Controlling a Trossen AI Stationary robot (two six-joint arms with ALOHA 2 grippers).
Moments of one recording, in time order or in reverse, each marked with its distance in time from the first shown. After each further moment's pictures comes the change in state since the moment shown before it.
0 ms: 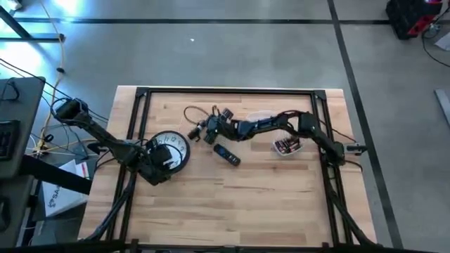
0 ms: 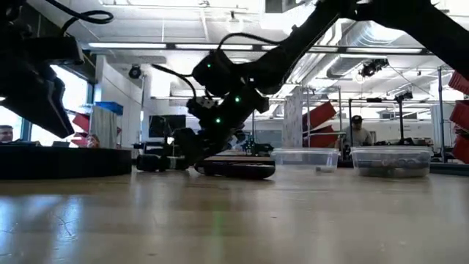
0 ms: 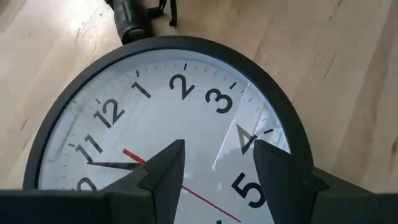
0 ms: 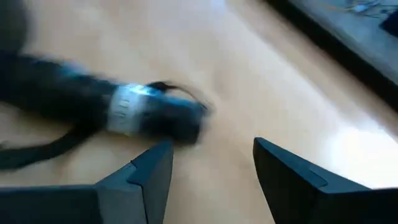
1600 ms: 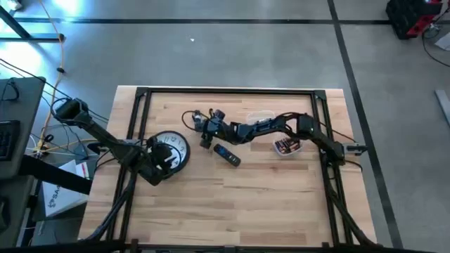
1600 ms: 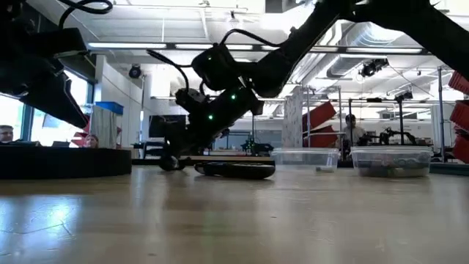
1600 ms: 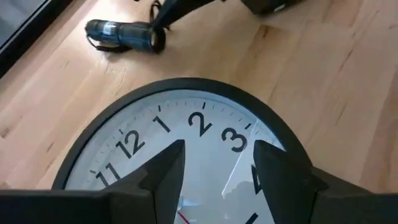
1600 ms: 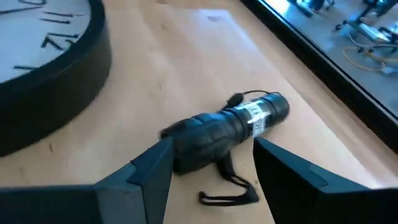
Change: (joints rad) left arm 0.000 0.000 0.000 0.027 -0.141 -0.015; right arm 0.038 0.016 0.000 0.199 -0.099 -0.215
